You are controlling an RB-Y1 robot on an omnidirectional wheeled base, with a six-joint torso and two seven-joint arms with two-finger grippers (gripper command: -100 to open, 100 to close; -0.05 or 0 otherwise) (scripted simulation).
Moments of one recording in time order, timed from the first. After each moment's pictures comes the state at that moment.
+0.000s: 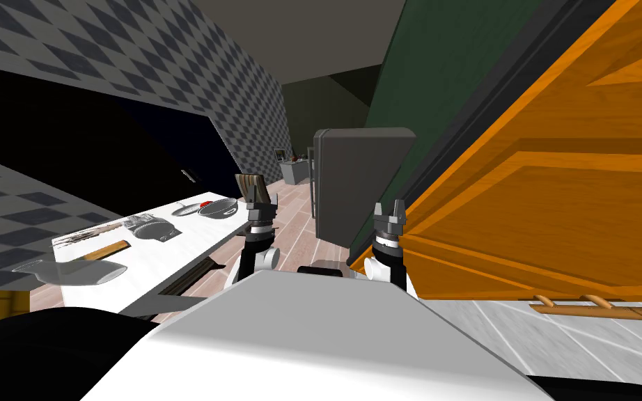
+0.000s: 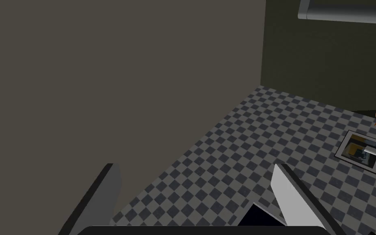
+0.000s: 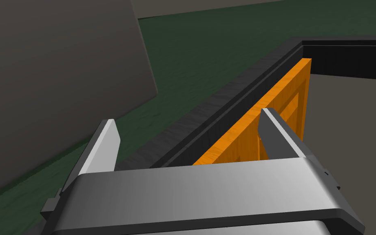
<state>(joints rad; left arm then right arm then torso) 0.47 -0.04 -0.04 -2.30 -0.08 -0.50 0.16 0.46 0.02 0.04 -2.21 0.03 -0.60 -0.07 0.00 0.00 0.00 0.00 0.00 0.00</state>
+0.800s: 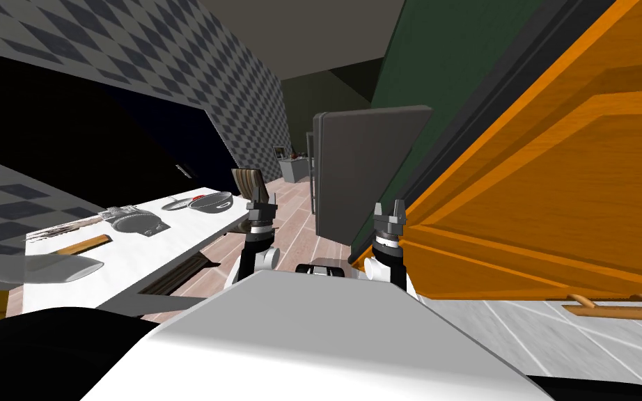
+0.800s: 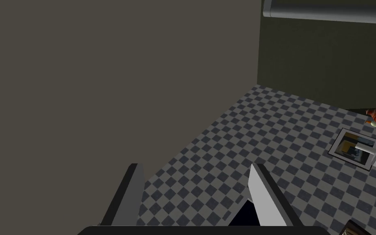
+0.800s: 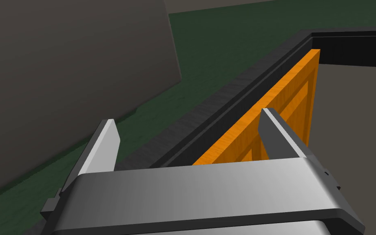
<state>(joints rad) 0.47 -0.04 -0.04 -2.30 -0.08 -0.50 0.16 0.46 0.02 0.04 -2.21 0.03 -0.60 -0.07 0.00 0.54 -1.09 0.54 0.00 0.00</state>
